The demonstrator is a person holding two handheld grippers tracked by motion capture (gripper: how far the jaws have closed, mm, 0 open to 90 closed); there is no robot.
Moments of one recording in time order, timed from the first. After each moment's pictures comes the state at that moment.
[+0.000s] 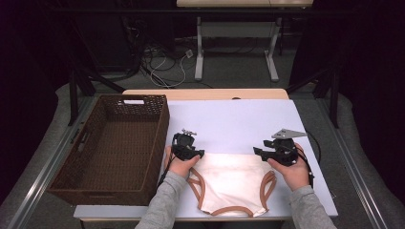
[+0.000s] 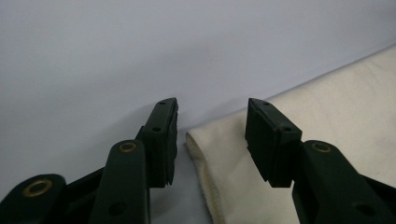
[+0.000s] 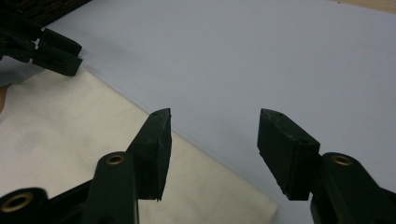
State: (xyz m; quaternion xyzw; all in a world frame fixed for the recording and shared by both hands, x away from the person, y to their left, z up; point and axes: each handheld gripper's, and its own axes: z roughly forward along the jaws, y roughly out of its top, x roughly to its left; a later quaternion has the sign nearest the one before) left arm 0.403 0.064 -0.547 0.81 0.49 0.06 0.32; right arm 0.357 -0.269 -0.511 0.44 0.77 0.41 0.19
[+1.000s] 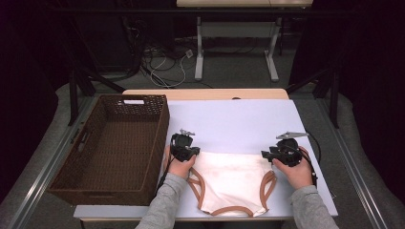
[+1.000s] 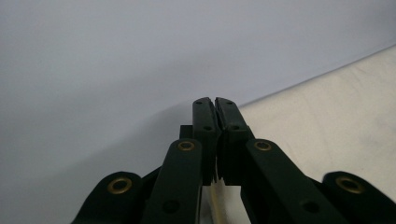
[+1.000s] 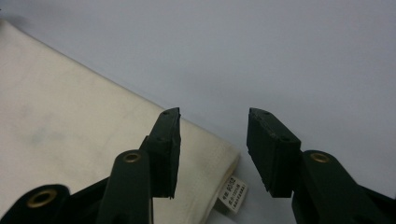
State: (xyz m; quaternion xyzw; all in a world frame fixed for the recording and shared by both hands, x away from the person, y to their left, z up) left arm 0.394 0.067 -0.541 0.80 0.49 0.08 0.34; right arm 0.366 -0.291 -0.534 0.51 0.77 0.35 0.16
